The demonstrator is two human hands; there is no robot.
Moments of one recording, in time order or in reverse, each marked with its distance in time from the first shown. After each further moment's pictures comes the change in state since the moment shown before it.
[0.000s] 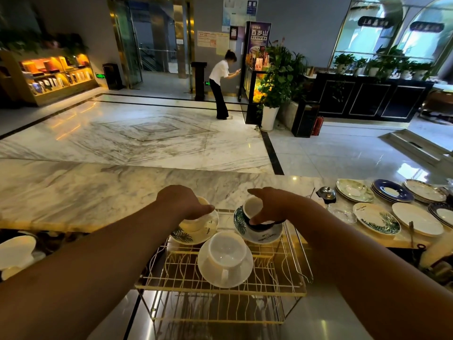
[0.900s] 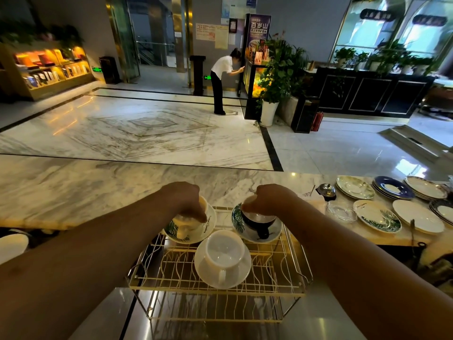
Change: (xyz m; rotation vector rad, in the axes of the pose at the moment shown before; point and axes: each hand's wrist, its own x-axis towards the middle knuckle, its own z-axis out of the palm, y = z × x) left_hand 0.020 0.005 -0.001 0.062 -0.041 0.213; right_hand 0.021 -0.005 0.012 -0.064 0.102 0.173
